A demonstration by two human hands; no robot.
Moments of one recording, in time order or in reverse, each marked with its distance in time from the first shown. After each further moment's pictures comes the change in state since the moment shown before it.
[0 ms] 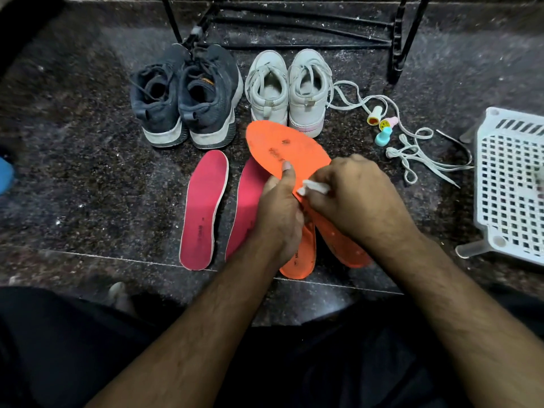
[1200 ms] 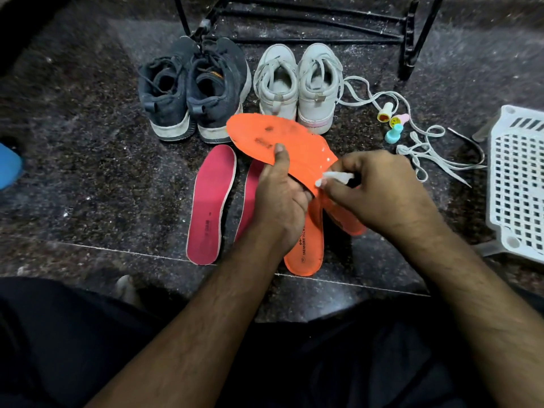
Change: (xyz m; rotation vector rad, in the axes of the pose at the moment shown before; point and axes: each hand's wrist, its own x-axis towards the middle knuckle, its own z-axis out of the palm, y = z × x) left_hand 0.009 0.014 -0.005 -0.228 -0.057 0.023; right_hand -0.001 0.008 -0.011 0.244 -0.011 0.174
